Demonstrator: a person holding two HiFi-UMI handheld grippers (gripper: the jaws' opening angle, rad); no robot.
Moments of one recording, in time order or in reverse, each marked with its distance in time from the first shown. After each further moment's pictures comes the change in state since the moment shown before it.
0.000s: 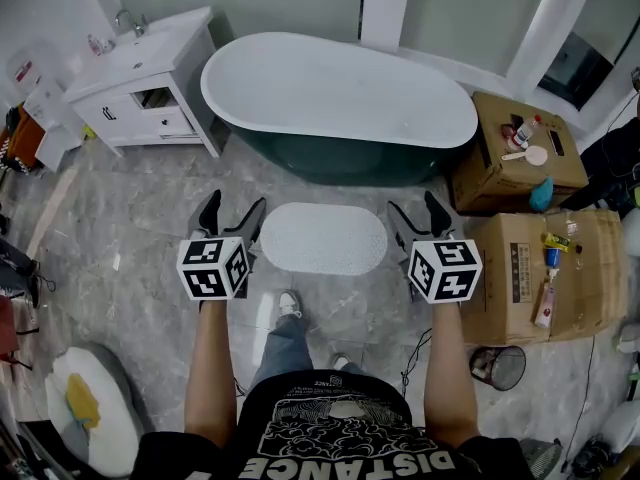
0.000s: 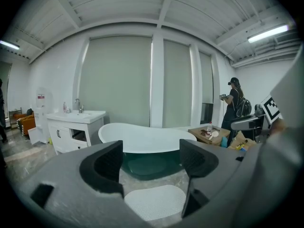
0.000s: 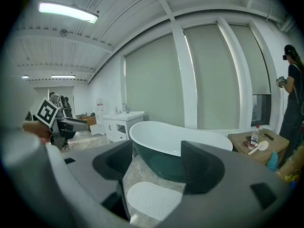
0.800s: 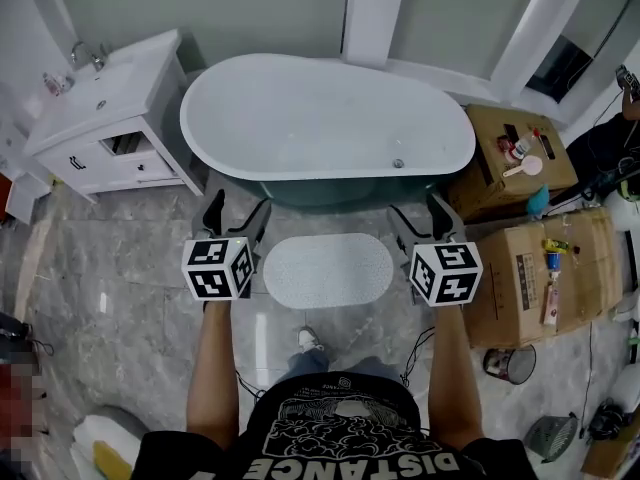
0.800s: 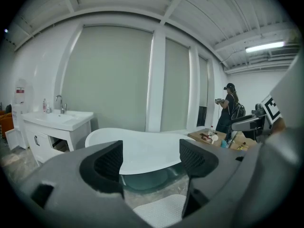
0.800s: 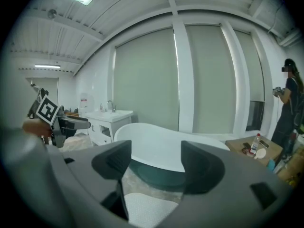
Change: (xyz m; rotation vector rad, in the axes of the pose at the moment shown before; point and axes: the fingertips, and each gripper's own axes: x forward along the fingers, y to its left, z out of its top) left arm 0.169 0.137 0.067 0.005 -0.004 -0.172; right arm 0.168 0.028 0.076 -0.008 0.033 -0.168
